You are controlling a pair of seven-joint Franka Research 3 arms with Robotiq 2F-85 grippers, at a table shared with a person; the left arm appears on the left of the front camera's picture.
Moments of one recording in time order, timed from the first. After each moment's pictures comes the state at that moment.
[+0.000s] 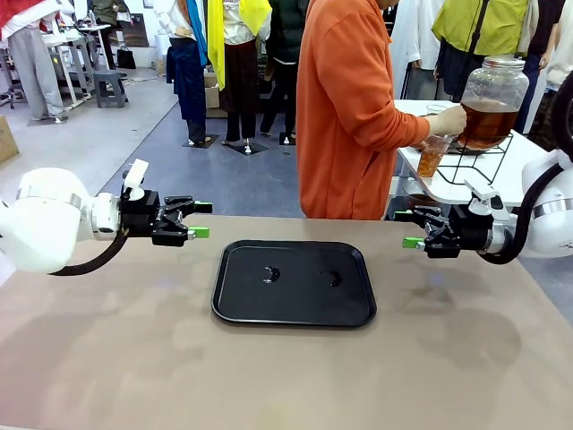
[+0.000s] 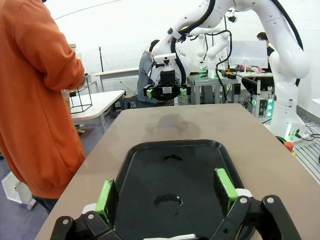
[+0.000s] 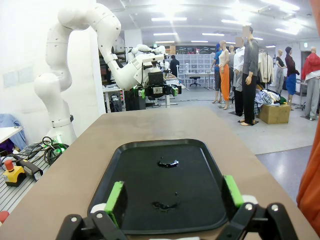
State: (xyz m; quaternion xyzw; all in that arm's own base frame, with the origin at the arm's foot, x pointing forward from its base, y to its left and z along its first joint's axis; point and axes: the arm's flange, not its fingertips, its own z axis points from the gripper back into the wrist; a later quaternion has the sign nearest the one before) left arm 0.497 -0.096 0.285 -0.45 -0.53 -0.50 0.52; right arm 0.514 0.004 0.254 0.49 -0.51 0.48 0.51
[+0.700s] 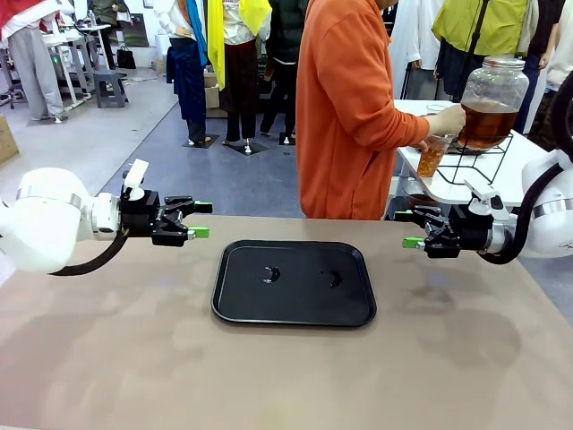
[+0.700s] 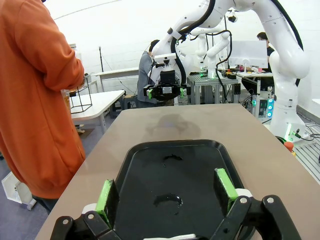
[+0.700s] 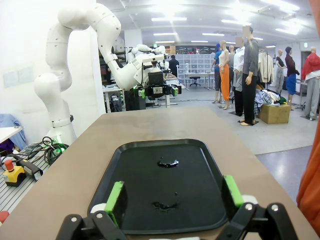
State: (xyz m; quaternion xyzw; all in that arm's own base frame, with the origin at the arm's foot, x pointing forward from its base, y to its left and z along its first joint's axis) left arm 0.497 -0.096 0.285 -0.45 -0.53 -0.50 0.52; right arm 0.514 0.004 0.254 0.49 -0.51 0.48 0.51
